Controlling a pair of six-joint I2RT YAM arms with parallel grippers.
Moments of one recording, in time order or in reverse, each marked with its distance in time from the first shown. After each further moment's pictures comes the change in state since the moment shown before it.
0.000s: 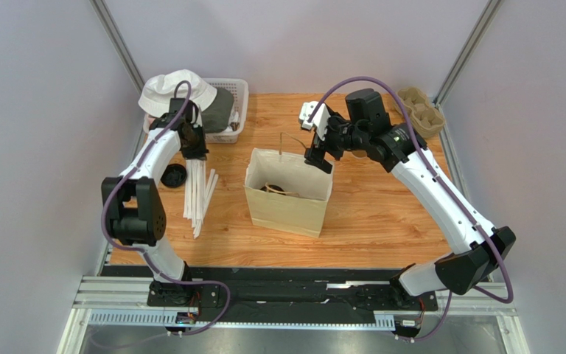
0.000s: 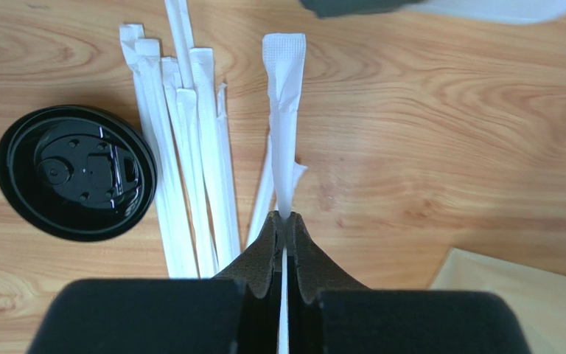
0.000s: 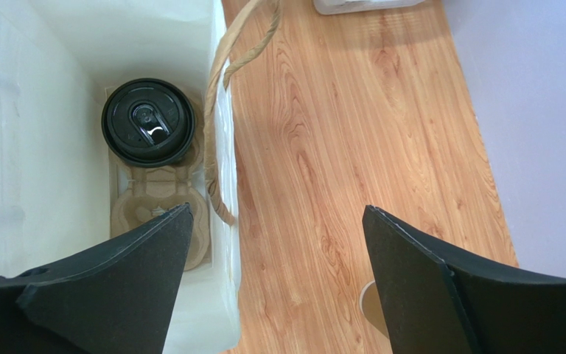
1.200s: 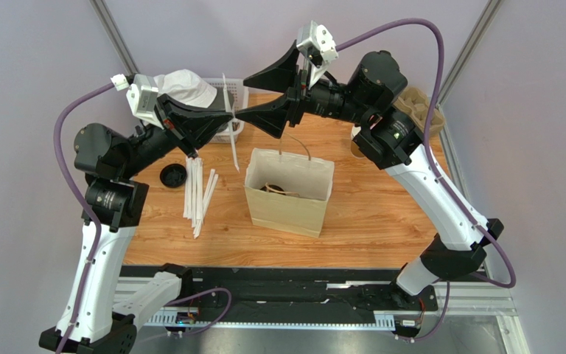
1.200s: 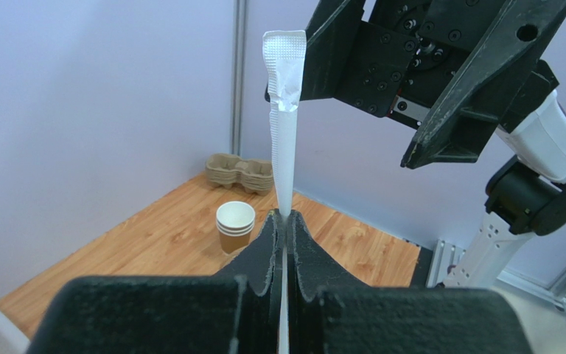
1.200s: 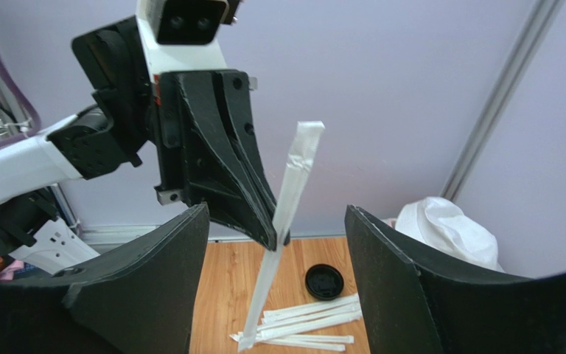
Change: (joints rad) left arm -0.209 -0.819 -0.007 0.642 0.708 -0.196; right arm 0.253 0.144 0.499 0.555 -0.182 0.747
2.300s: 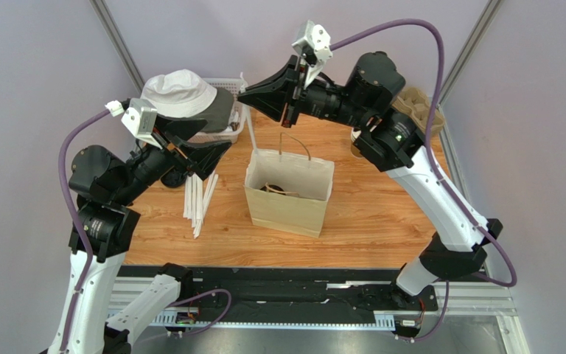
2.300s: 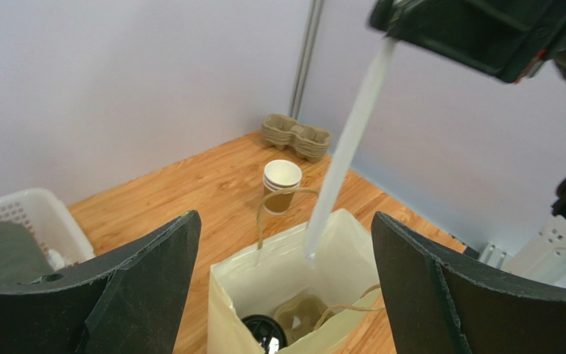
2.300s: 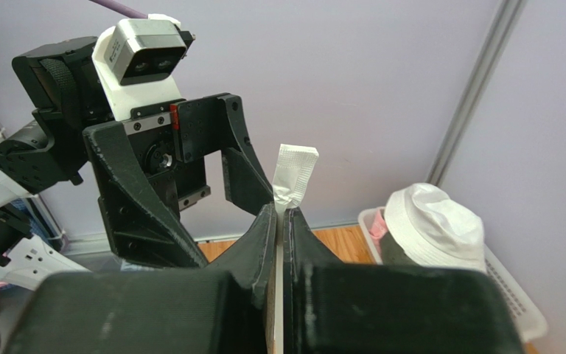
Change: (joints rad) left arm -0.049 -0.122 -0.041 -0.251 -0.223 0.114; right arm 0.056 0.035 0.062 -0.048 0.104 -0.005
